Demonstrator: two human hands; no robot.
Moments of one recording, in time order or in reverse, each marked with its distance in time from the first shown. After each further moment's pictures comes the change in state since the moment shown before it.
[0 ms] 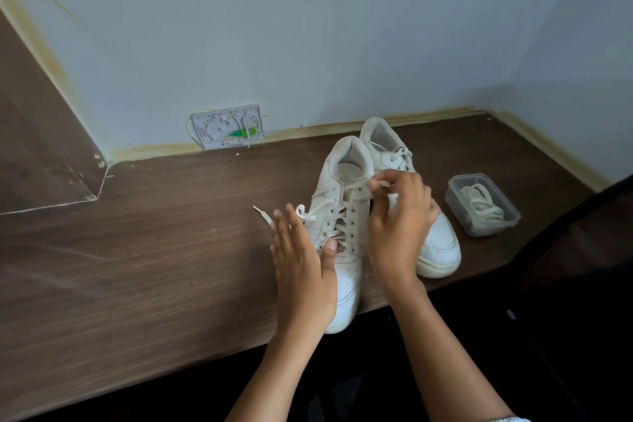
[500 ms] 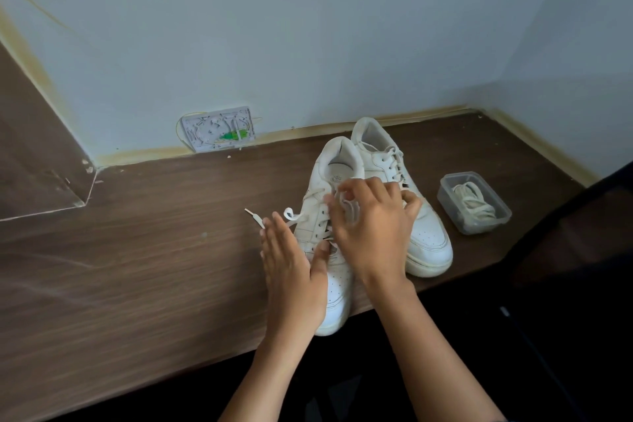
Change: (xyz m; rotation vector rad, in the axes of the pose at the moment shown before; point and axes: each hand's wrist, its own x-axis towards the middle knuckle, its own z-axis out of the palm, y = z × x) left_hand 0.000 0.000 -0.002 -0.002 -0.004 -0.073; right_hand -0.004 -0.007 0.001 -0.268 -0.171 -0.175
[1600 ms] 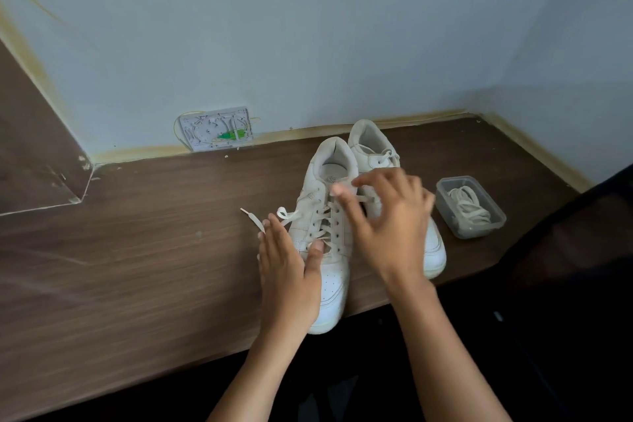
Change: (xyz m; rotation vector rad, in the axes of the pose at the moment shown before) left_hand 0.002 0.000 0.002 -0.001 -0.035 -0.051; right_hand 0.012 0.017 -0.023 0.131 -0.023 0.019
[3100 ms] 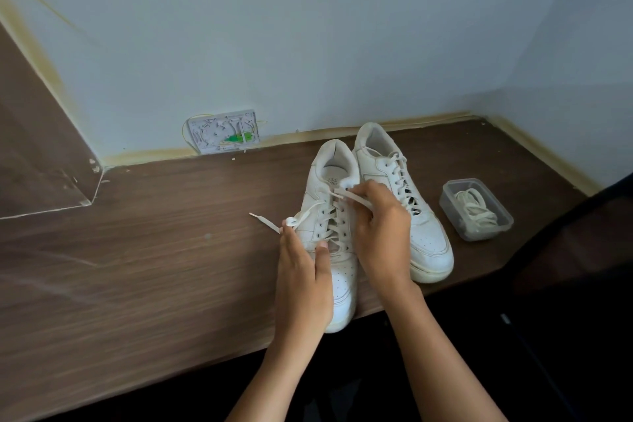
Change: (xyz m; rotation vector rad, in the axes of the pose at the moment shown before) left_hand -0.004 0.003 0.003 -0.068 0.025 0.023; right_hand -0.008 -0.002 0.022 0.296 -0.055 0.096
